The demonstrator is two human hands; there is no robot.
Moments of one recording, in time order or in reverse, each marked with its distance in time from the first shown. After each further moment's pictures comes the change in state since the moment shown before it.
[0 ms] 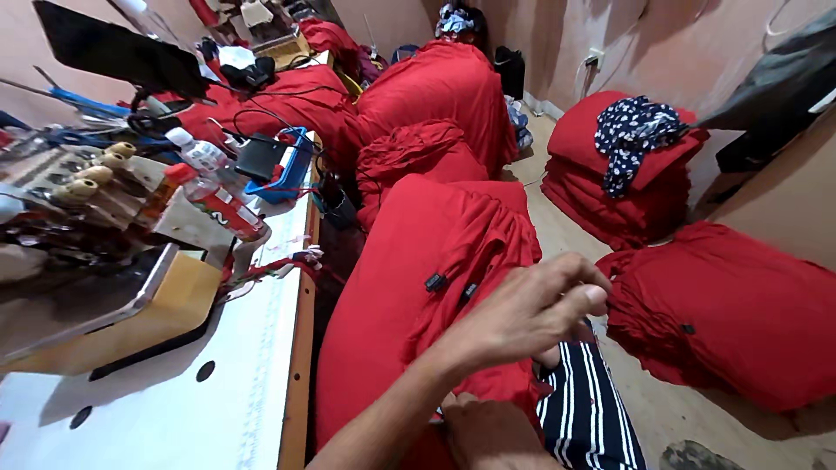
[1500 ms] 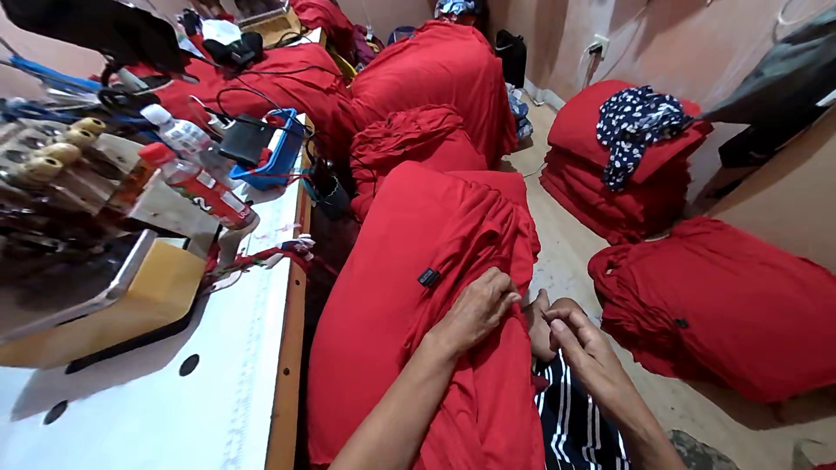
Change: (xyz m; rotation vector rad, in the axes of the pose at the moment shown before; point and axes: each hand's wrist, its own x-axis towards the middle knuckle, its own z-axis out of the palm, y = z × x) left_hand -0.003 -0.138 0.007 0.428 0.316 0.210; right_hand 0.008 0.146 0.002 0.739 0.727 0.040
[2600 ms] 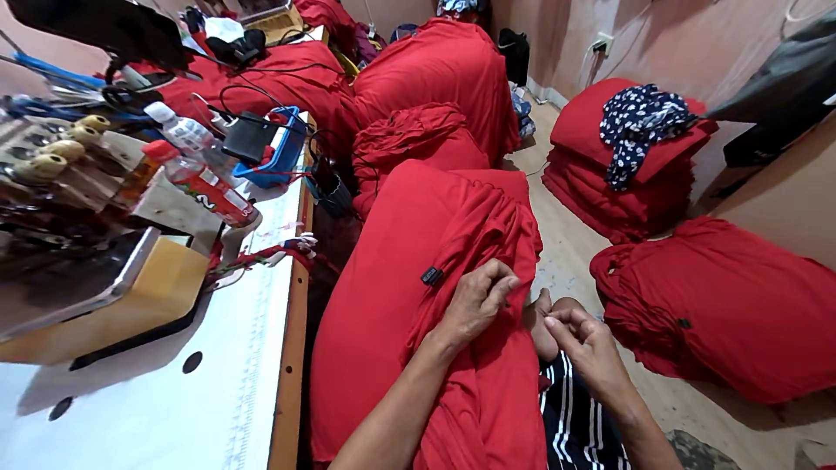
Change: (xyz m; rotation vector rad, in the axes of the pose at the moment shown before) left_hand 0.001 0.009 -0.007 -0.265 0.119 -0.203; right_hand 0.007 0.004 0.004 -0.010 0.102 0.044
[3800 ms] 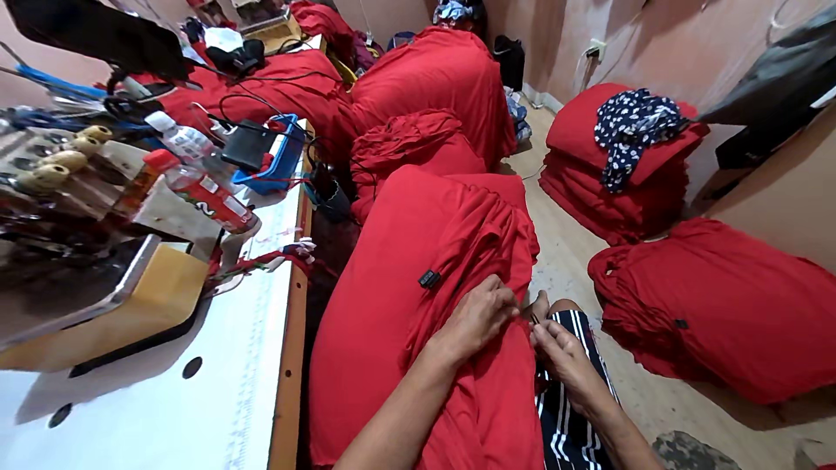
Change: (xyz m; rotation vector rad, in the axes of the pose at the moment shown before) left_hand -0.001 0.005 0.002 0.284 -0.268 0.036; right_hand -0.006 0.014 0.020 0.372 -0.123 0.260
